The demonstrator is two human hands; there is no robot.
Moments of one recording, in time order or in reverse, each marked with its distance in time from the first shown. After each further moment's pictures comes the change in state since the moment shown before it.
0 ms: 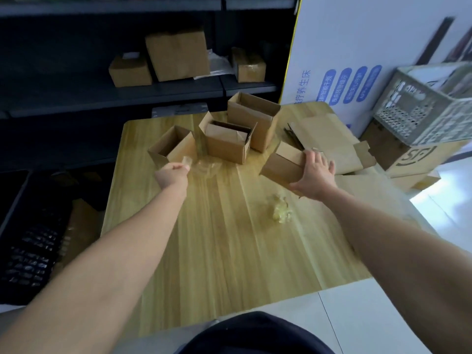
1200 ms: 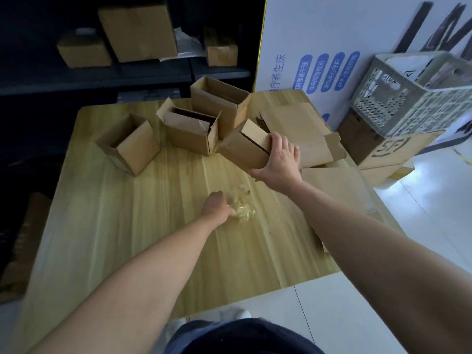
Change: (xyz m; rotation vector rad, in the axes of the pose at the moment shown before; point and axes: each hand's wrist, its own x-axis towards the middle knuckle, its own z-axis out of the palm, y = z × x) left_hand -0.096 -0.108 0.139 0.988 -0.662 0.308; right_hand 0.013 0.023 -0.004 0.176 0.092 -0.090
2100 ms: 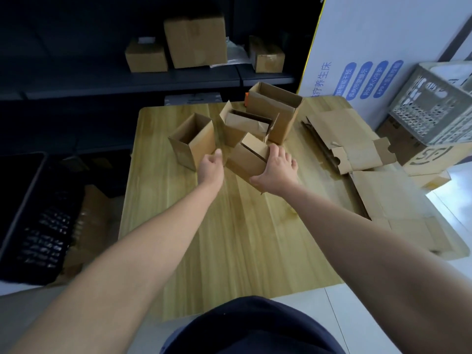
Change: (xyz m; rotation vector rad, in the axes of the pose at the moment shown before) left_hand -0.033 -0.093 -0.161 -0.766 0.404 -0.059; right_hand -0.019 -0.146 0.084 -0.059 -0.130 0.059
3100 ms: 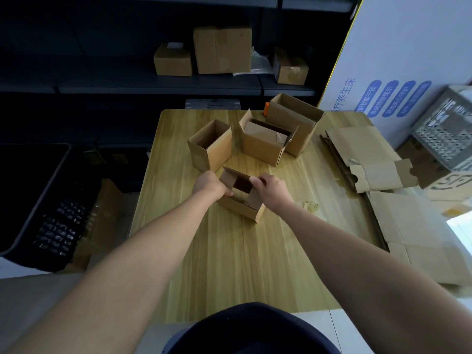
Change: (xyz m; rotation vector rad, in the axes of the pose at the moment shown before) left_hand 0.007 -0.007 -0.035 0.629 -0.073 -0.133; right_hand -0.001 -0.021 0.030 0.347 -0.252 0.007
